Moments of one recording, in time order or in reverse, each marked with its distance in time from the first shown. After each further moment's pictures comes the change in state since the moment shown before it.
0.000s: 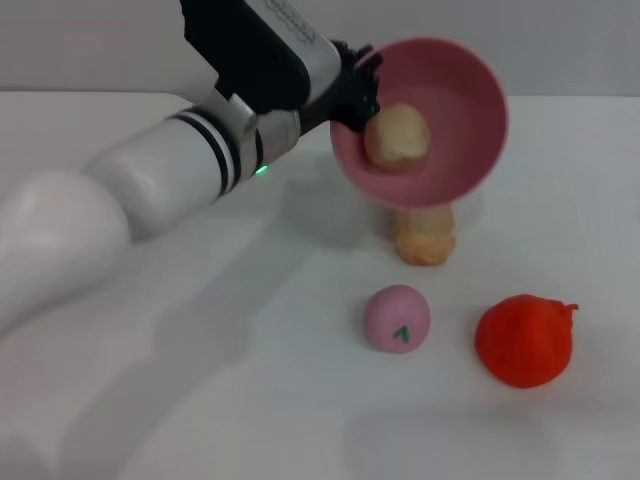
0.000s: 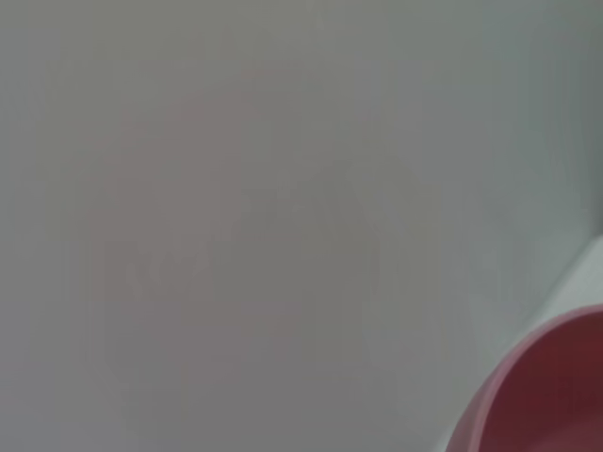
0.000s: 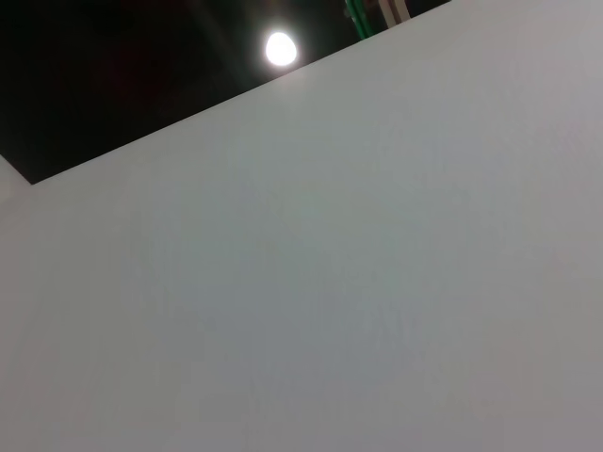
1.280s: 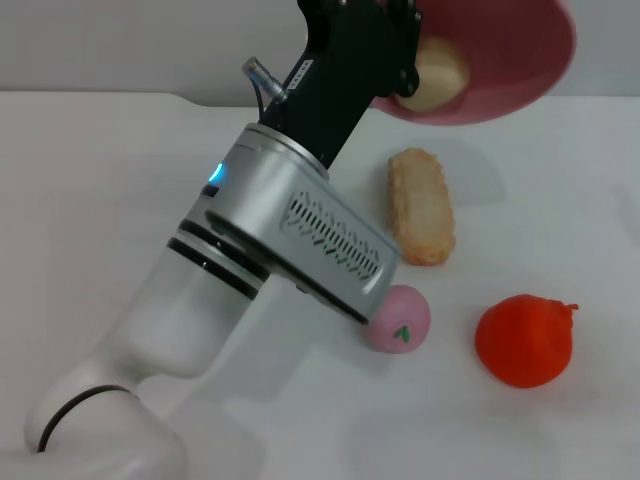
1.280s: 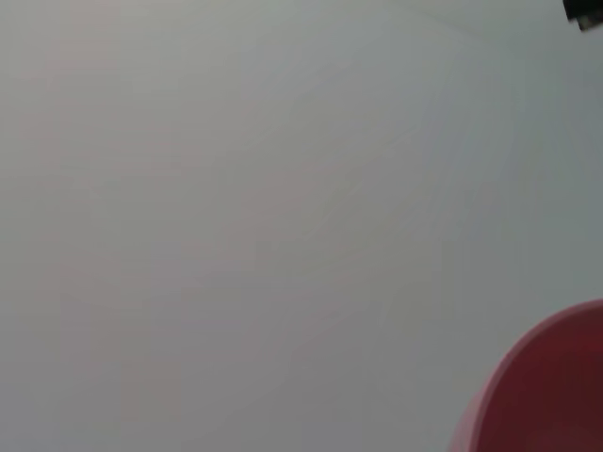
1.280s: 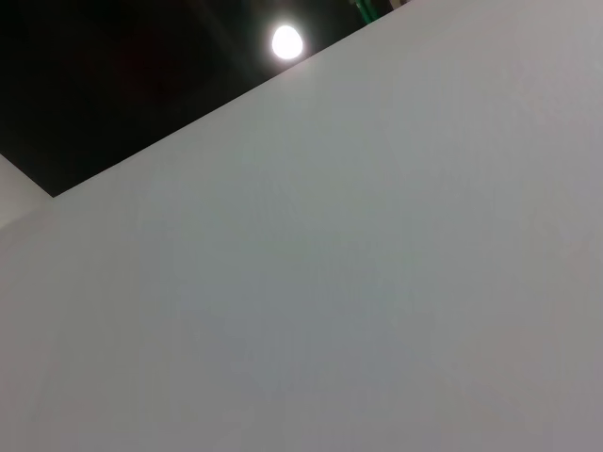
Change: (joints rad) left arm 0.069 -0.006 0.581 -0.130 0.366 -1.185 0.069; right arm 0.027 0.003 -0.038 0.017 -0.004 -0.001 0.030
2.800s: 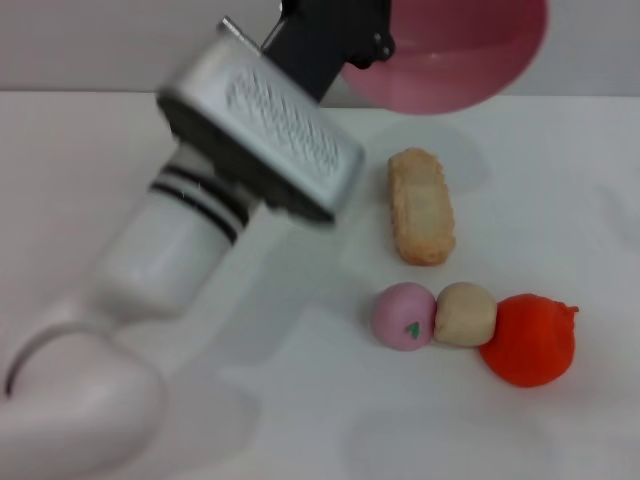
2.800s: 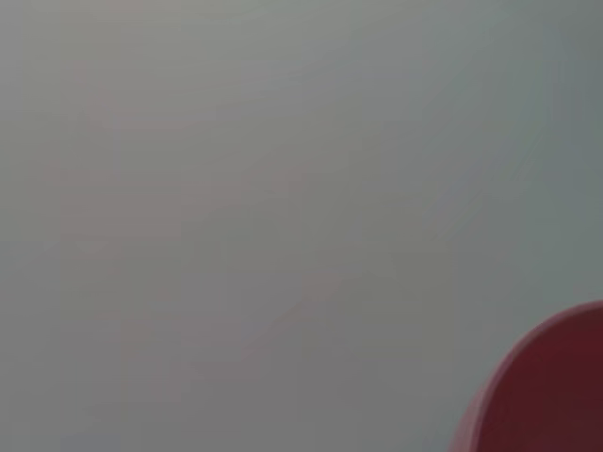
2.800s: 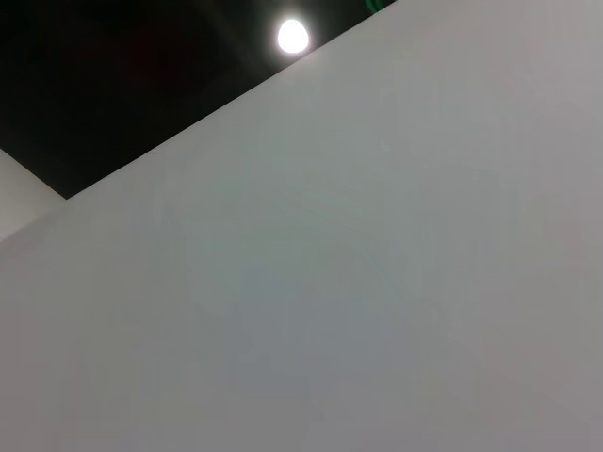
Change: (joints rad) left arm 0.051 0.005 -0.157 0.104 0.067 0.216 -0.138; right arm 0.014 0.000 -0.032 0.017 0.000 -0.003 0.014
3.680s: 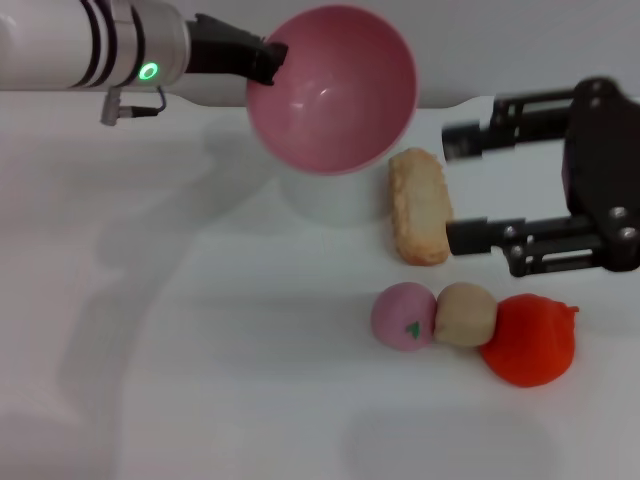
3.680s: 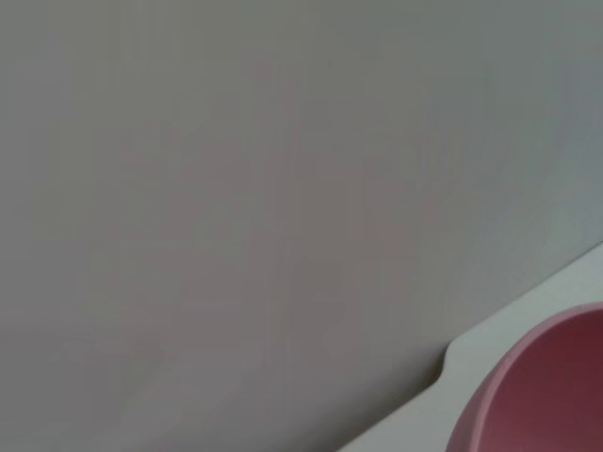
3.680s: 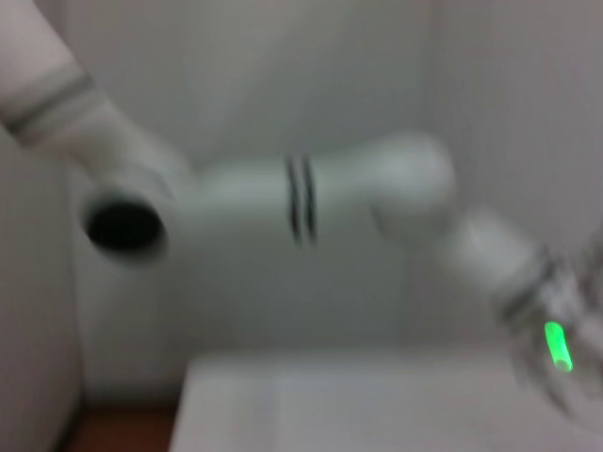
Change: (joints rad) left arm -0.292 0.012 -1.026 -0.026 -0.070 1.616 -0.344; right arm 0.043 -0.035 0.117 -1.212 -1.202 -0.066 1.280
